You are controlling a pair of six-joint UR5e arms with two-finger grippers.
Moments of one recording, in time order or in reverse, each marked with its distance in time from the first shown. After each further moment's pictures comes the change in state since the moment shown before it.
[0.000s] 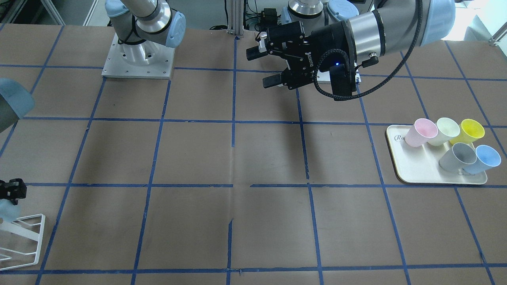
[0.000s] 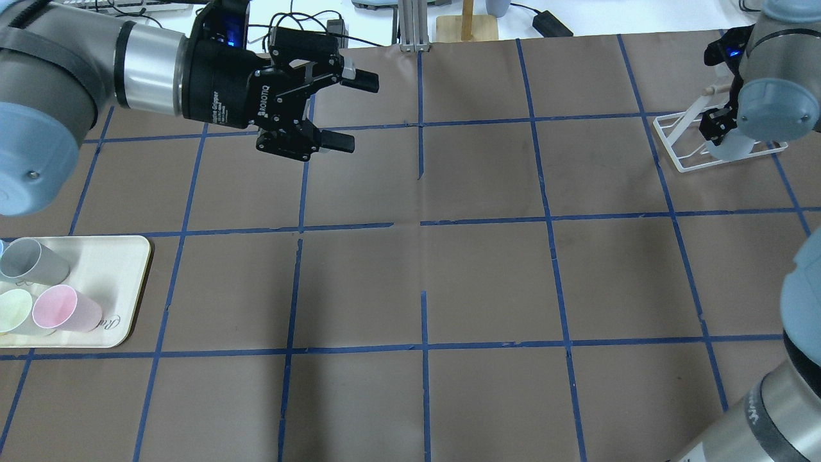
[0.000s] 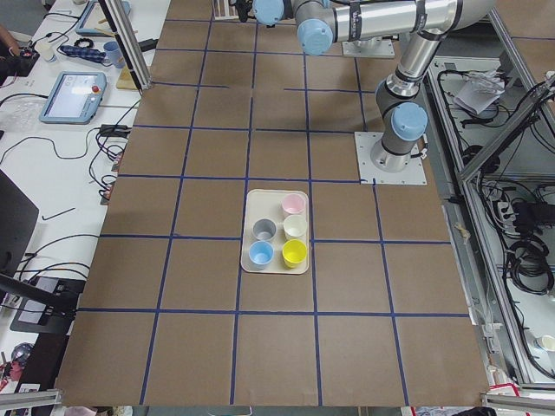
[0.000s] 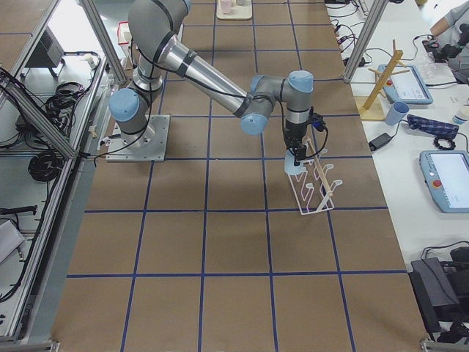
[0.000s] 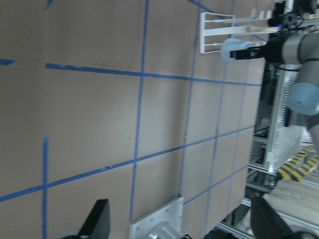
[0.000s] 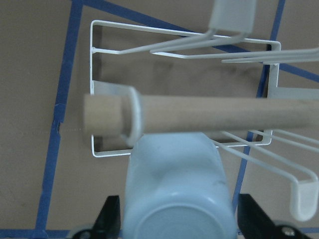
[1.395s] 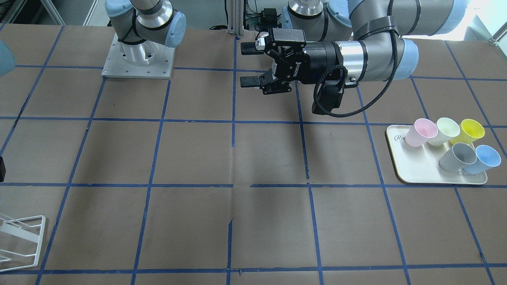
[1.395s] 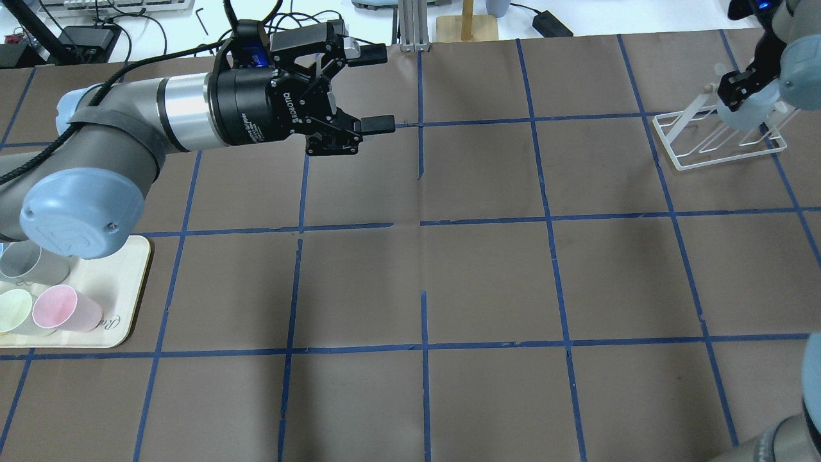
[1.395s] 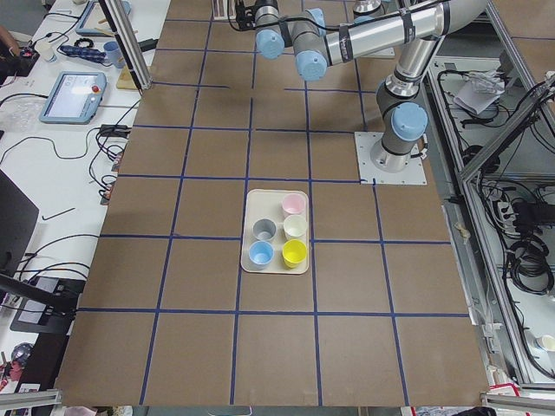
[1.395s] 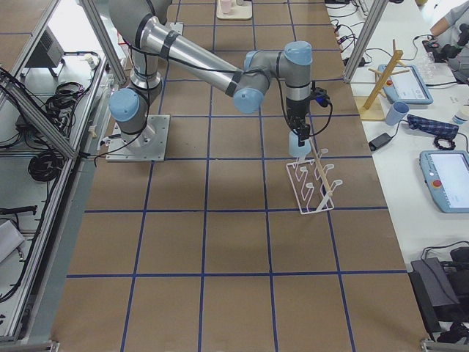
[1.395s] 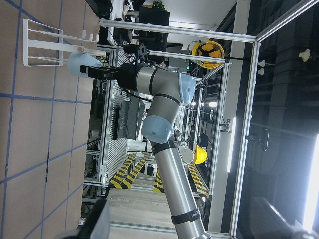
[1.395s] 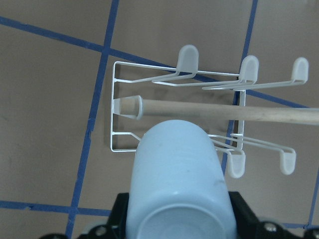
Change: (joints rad) left arm -0.019 -0.024 -0.135 0.122 -0.314 0.040; right arm 0.004 -0.168 -0.047 0.139 0.096 -0.007
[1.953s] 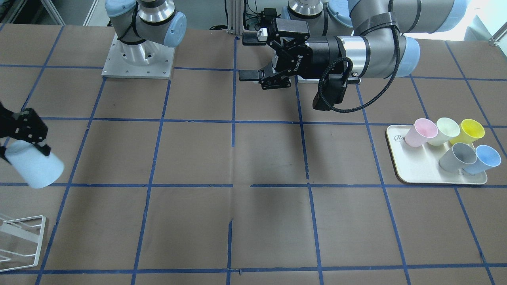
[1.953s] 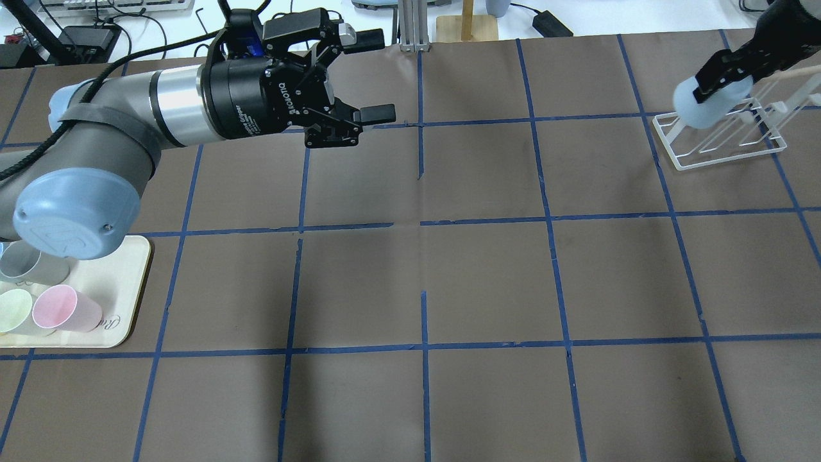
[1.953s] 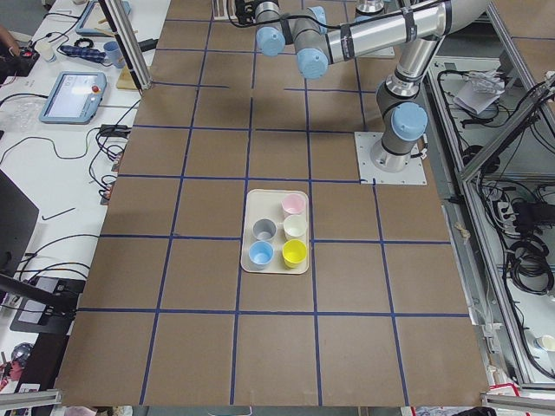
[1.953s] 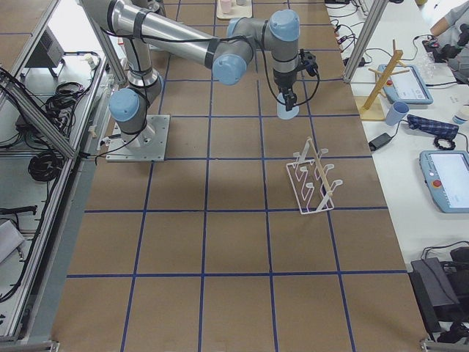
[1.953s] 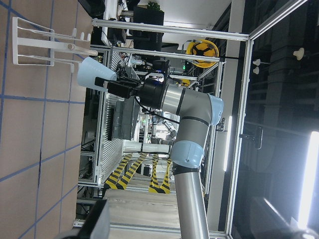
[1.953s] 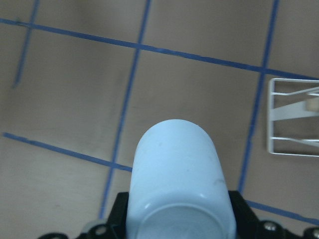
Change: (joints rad) left arm -0.005 0.000 0.004 0.024 -0.063 -0.015; right arm 0.000 -0.169 -0.003 0.386 0.516 0.053
